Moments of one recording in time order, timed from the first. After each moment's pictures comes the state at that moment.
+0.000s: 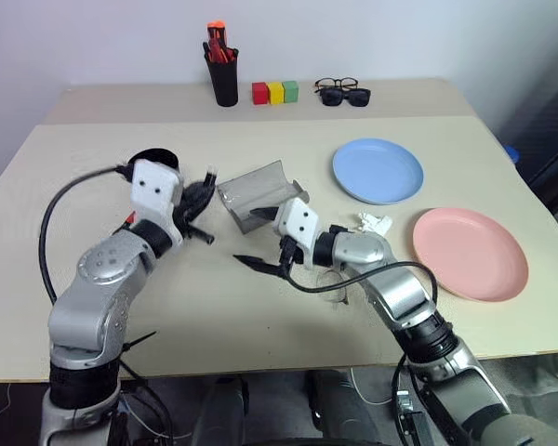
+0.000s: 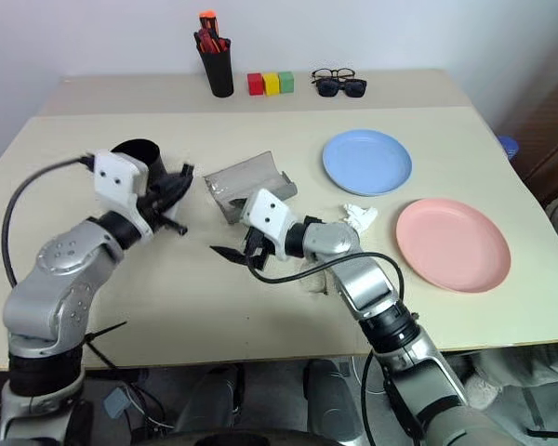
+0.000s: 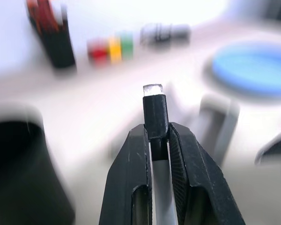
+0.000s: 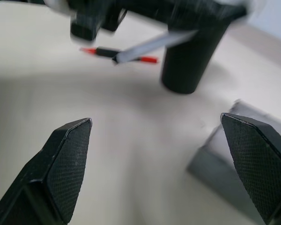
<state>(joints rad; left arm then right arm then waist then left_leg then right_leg) -0.34 0.41 0.18 -0.52 -0.34 0.69 -0.35 -0.55 -0.27 0.35 -0.10 0.16 0.33 0.77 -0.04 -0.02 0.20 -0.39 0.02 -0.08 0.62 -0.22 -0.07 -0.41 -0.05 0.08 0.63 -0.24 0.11</state>
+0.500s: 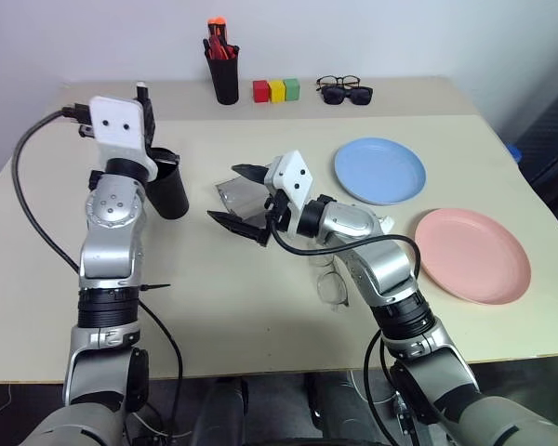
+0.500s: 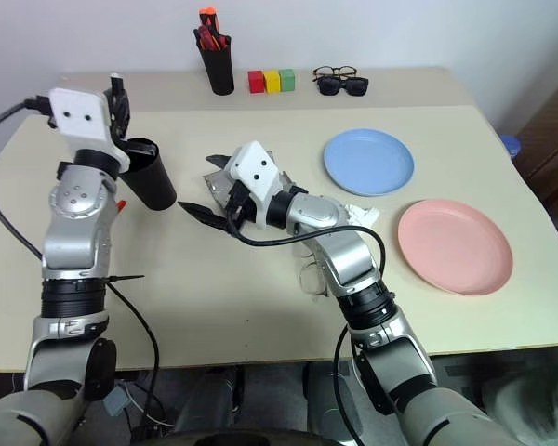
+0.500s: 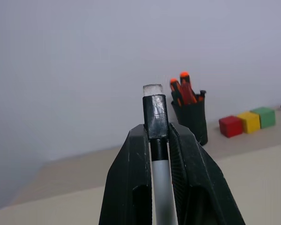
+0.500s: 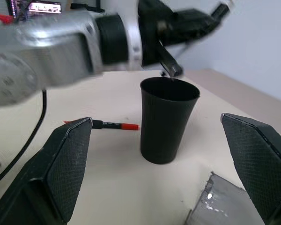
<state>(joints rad) -0.62 0.37 0.17 0.04 -0.02 0.16 -0.06 -0.67 -0.13 0.27 -0.06 0.22 0.34 0.70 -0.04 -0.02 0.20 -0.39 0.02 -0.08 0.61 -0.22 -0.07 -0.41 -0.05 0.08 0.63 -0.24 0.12</state>
